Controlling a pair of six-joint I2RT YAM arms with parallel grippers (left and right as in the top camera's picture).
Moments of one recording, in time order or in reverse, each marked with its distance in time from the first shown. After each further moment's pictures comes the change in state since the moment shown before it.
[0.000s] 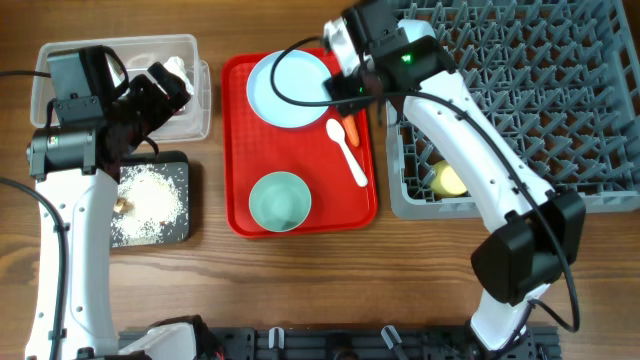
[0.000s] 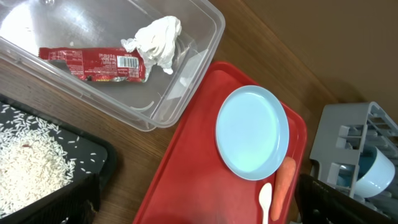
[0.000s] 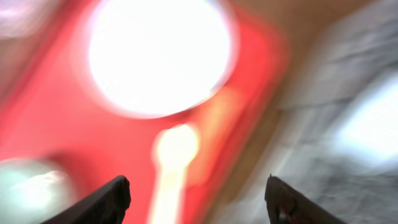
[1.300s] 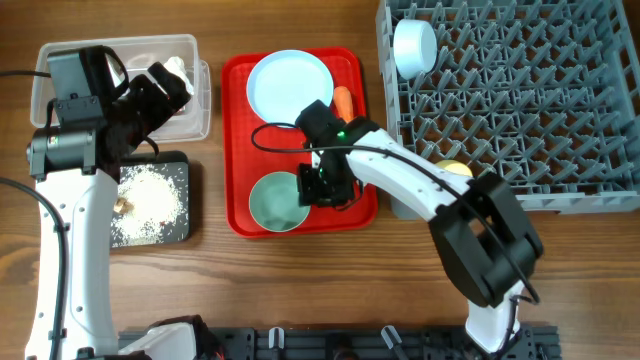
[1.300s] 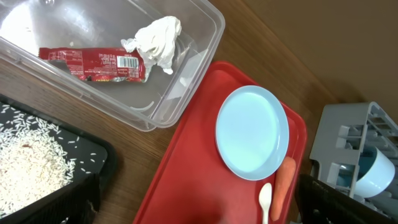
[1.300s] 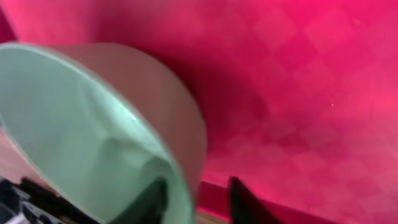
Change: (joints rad) left arm 0.000 0.000 0.000 0.000 0.000 0.000; right arm 0.192 0.071 -0.436 0.155 -0.270 0.699
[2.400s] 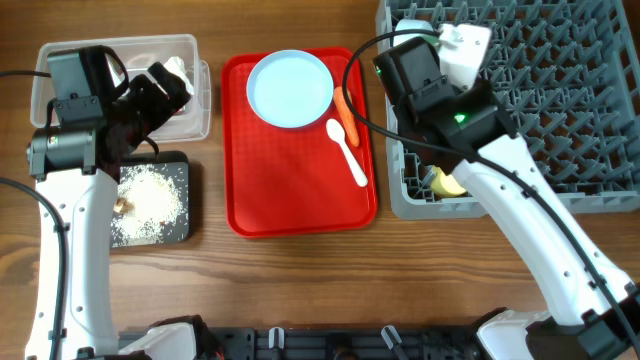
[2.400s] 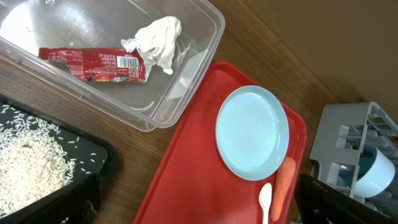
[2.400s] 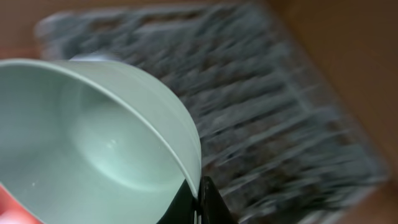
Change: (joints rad) left arm 0.000 0.000 0.000 0.000 0.000 0.000; right arm -0.160 -0.438 0.180 -0.223 1.320 -0.033
